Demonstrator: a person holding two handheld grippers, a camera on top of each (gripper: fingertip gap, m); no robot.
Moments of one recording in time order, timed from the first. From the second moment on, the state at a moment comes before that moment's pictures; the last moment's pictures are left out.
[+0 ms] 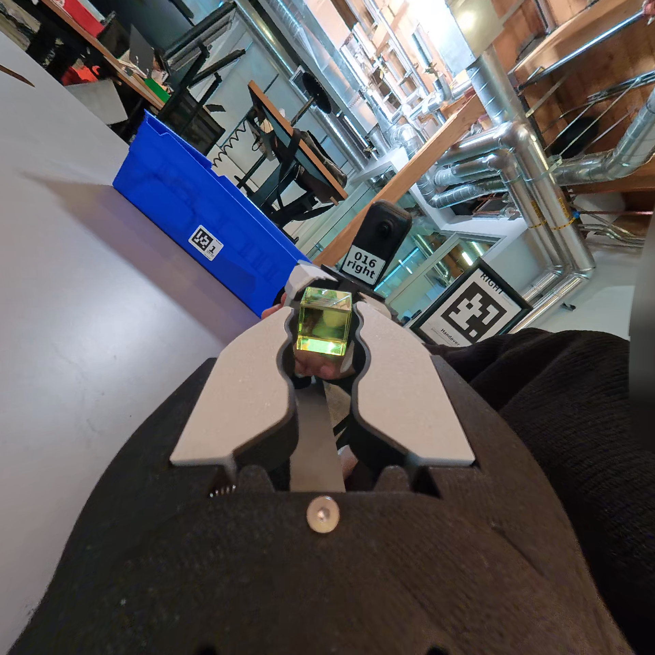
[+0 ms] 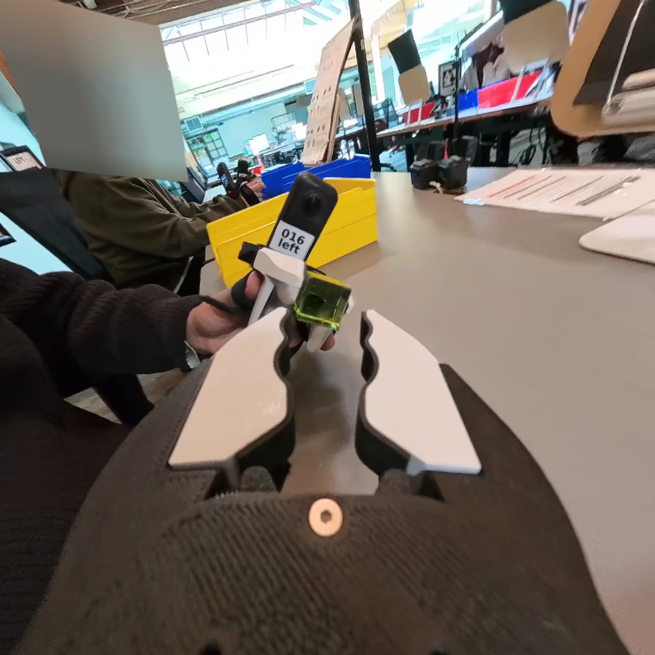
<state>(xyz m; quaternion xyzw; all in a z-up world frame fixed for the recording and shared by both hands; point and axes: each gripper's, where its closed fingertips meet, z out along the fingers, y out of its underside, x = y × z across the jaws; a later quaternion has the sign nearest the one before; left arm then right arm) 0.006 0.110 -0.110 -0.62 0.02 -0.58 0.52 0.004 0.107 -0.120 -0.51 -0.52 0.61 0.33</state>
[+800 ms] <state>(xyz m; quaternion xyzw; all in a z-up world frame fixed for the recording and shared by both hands) -0.002 0.114 -0.125 -0.65 -0.01 -0.54 0.54 0.003 0.108 -0.138 -0.56 -0.47 0.65 0.21</state>
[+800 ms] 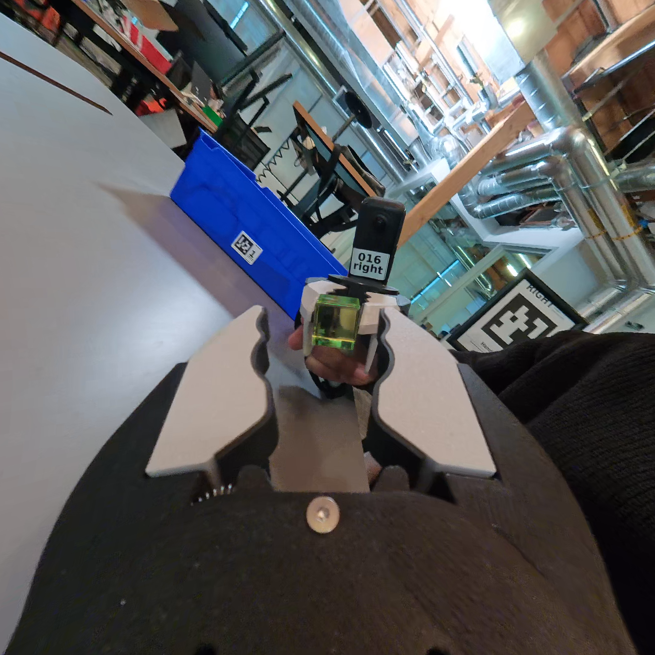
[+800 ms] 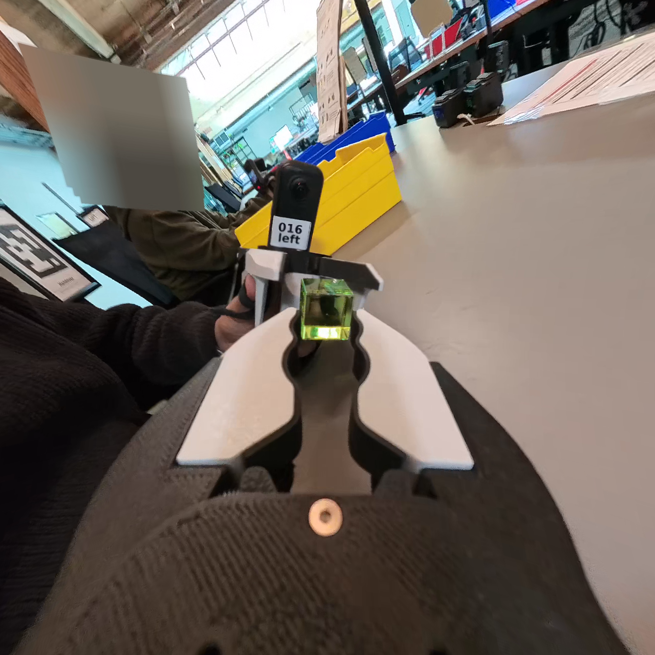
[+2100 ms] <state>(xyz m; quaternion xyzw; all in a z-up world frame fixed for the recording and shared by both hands) 0.038 0.092 -0.142 -0.69 0.35 -0.19 0.61 0.019 0.086 -0.147 -0.57 -0.34 0.74 -0.09</state>
